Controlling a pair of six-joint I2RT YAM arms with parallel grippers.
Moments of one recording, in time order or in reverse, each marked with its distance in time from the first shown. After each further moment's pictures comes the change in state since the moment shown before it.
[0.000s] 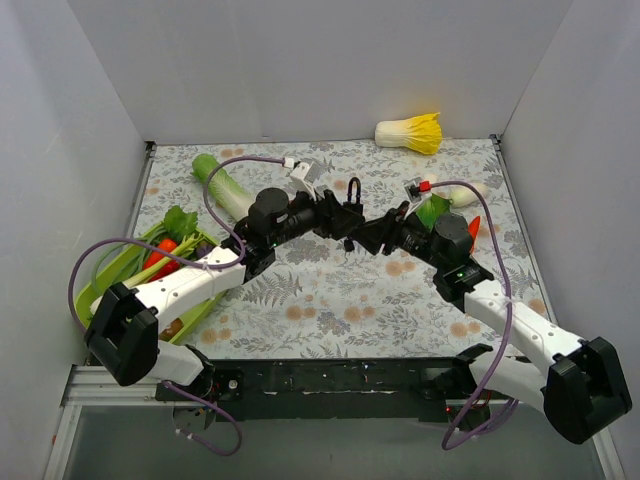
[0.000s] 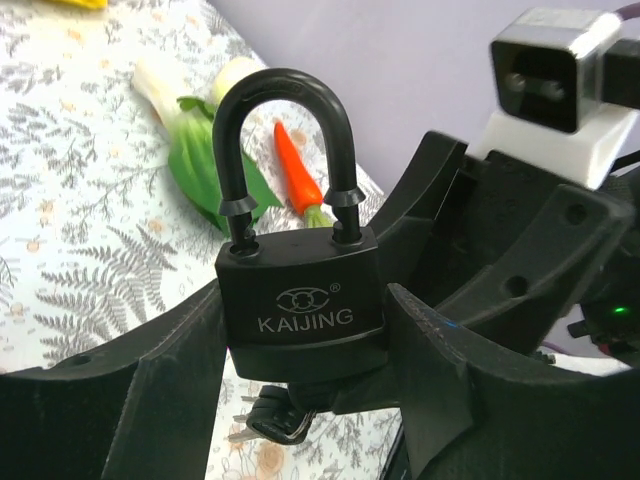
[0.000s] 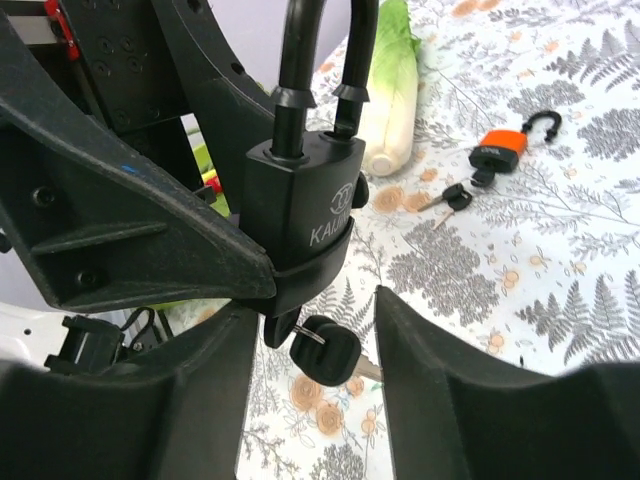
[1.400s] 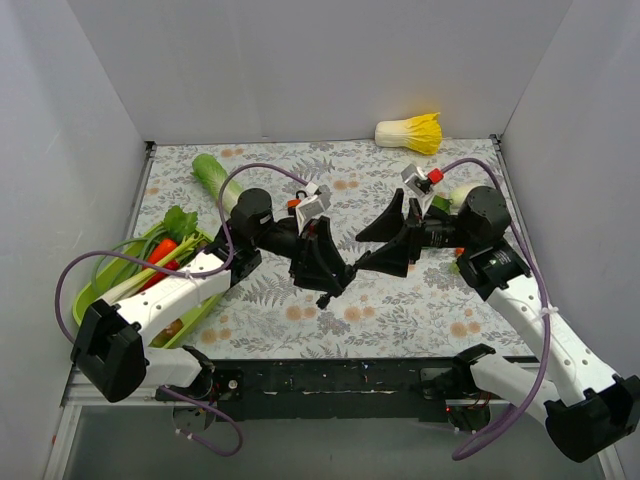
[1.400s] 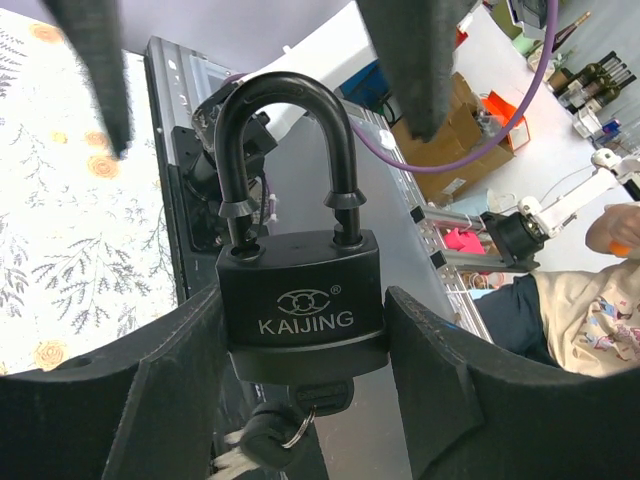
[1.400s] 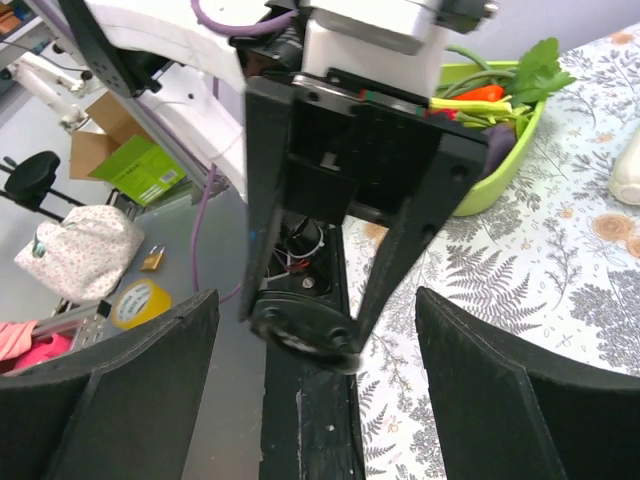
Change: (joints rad) left arm 0.045 -0.106 -0.037 -0.056 0.971 0.013; right arm -0.055 -0.101 0.319 -0.352 -0.657 -0.101
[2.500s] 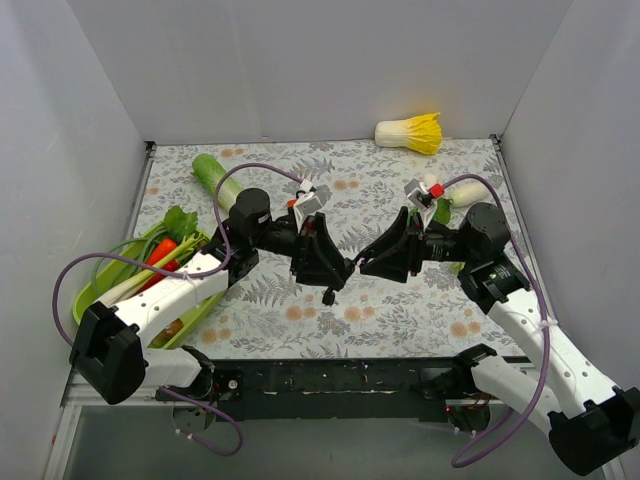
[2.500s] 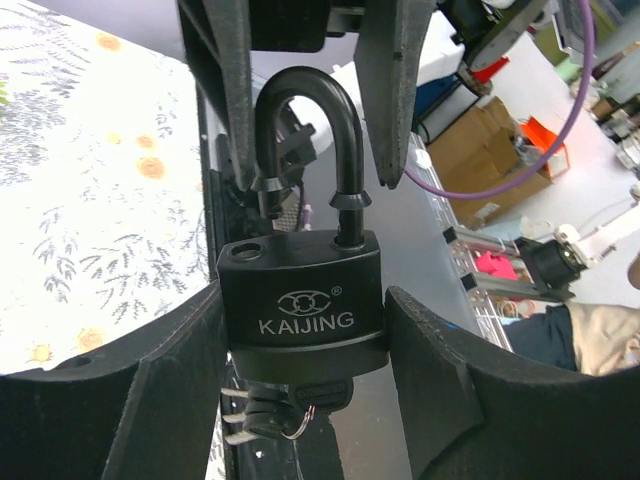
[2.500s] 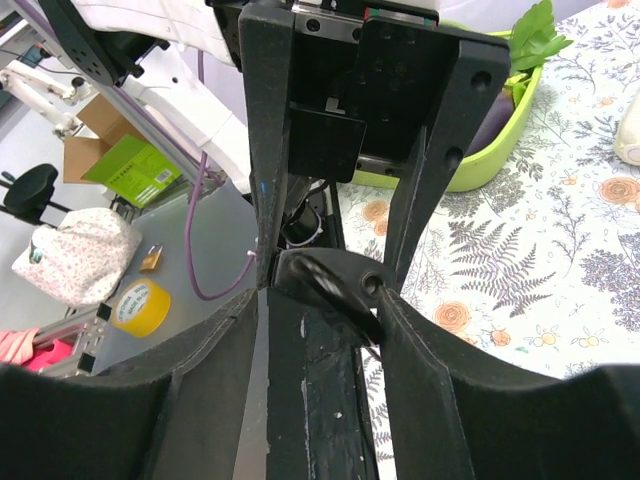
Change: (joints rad) left arm 0.026 0.003 -0.006 -0.031 -0.077 0.034; right arm 0.004 -0.082 -0.131 0.035 0.009 0.034
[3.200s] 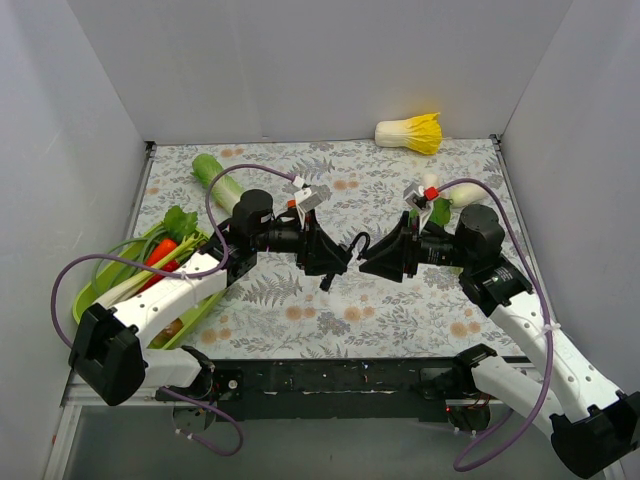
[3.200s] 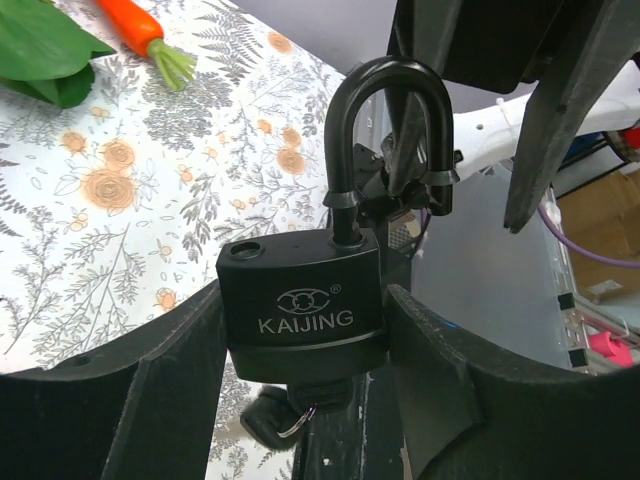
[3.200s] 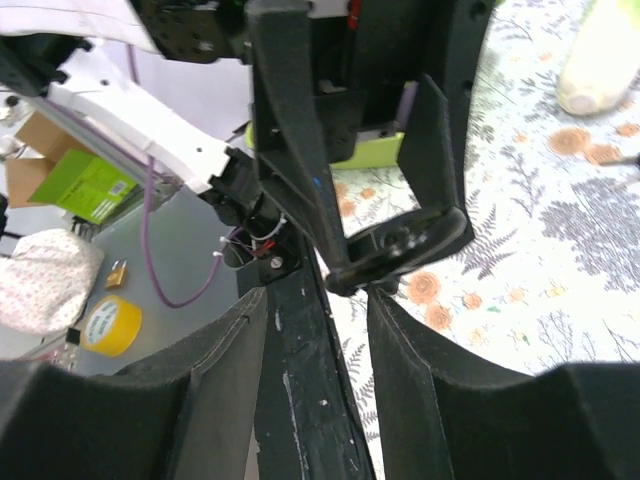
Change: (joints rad) left arm 0.014 -0.017 0.000 -0.186 -0.299 0.159; right arm 0.008 -0.032 0.003 -0.163 0.126 -0.081
